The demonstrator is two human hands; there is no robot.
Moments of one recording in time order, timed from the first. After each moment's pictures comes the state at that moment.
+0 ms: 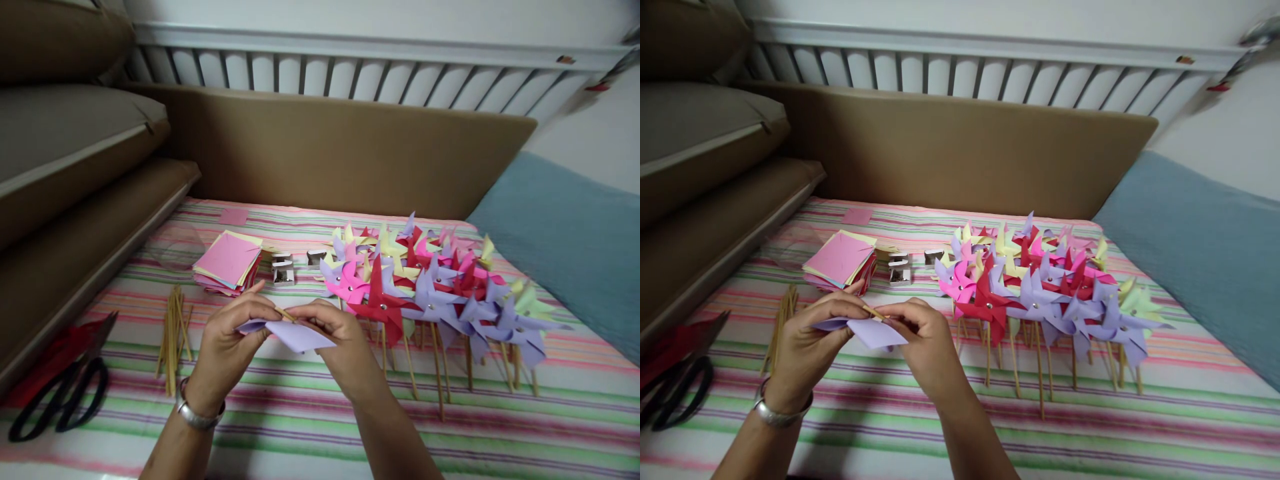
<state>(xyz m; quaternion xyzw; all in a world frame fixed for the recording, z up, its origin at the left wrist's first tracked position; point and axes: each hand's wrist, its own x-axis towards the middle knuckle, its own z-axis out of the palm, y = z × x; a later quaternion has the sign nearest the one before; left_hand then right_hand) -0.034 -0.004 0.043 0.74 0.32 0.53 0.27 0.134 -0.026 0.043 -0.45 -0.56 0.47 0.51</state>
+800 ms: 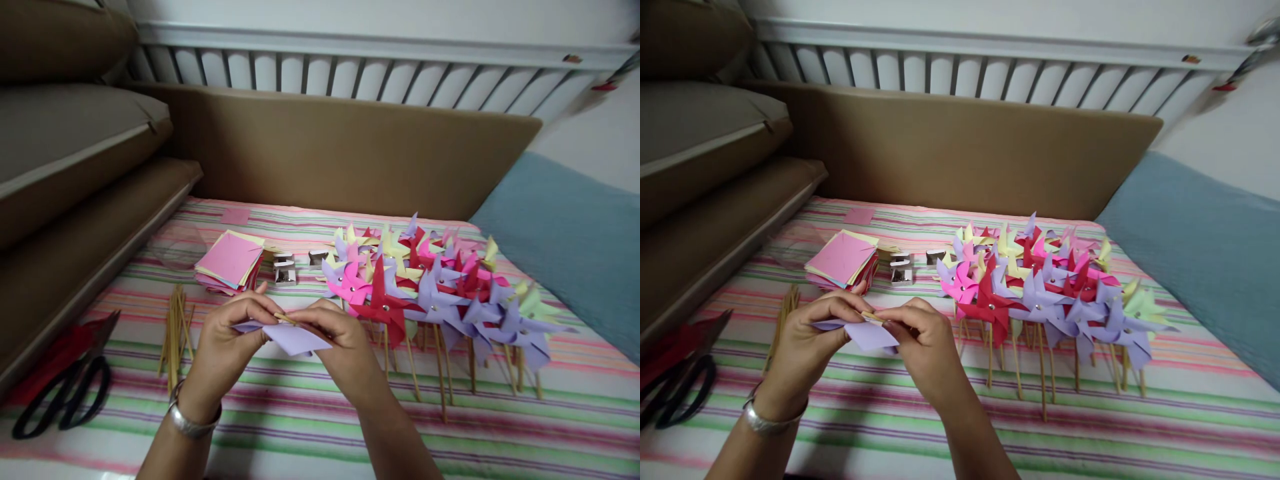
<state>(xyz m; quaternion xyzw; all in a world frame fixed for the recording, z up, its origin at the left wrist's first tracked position) -0.035 -0.006 0.051 0.67 0.35 0.53 0.39 0.134 -0.029 0.049 -0.46 -0.63 0.38 0.50</state>
